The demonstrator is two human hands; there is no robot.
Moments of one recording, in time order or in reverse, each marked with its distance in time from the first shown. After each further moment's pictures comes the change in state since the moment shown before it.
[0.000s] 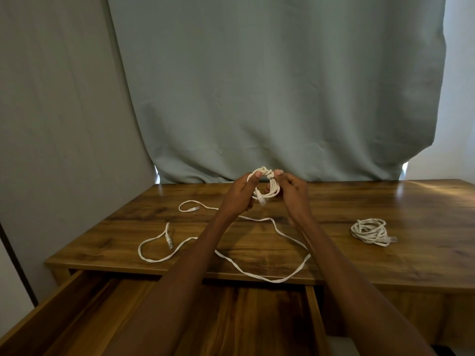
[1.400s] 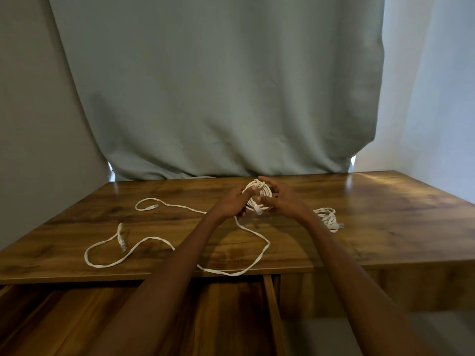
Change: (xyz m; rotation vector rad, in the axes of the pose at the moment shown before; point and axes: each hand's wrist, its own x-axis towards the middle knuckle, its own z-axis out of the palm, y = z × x) left_hand 0.015 -0.020 0.074 0.101 -0.319 -0.134; right_hand 0.008 0.001 -0.105 -0.558 -0.357 0.016
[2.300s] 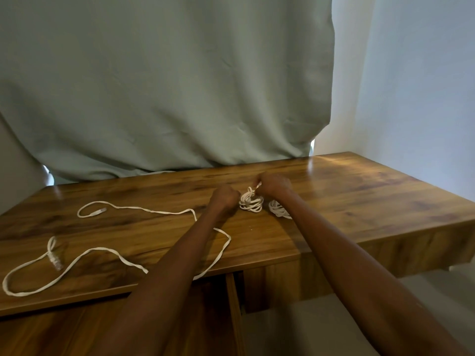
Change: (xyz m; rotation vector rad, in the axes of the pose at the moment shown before) left_hand 0.063 -0.006 0.091 0.223 0.002 -0.254; right_hand 0.039 0.068 -0.069 -0.874 0.059 0.372
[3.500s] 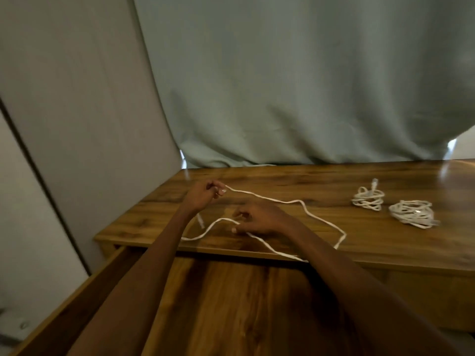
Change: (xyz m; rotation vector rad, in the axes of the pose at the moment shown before) left_hand -0.142 -0.170 -0.257 -0.089 0.361 0.017; right_hand -0.115 -0.260 0.082 0.195 -0.217 -0.833
